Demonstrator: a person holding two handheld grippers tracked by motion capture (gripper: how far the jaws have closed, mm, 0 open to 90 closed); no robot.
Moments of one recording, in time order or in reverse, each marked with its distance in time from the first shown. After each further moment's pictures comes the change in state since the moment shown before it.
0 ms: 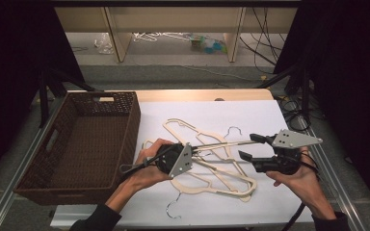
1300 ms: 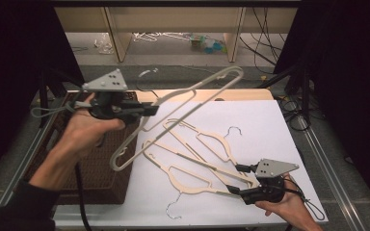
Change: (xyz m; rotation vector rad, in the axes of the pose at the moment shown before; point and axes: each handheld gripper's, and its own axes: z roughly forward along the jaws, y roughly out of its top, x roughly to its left) left arm 0.125 -0.009 -0.151 -0.169 -0.078 -0.759; right arm 0.049 -0.055 0.020 0.133 0.168 0.010
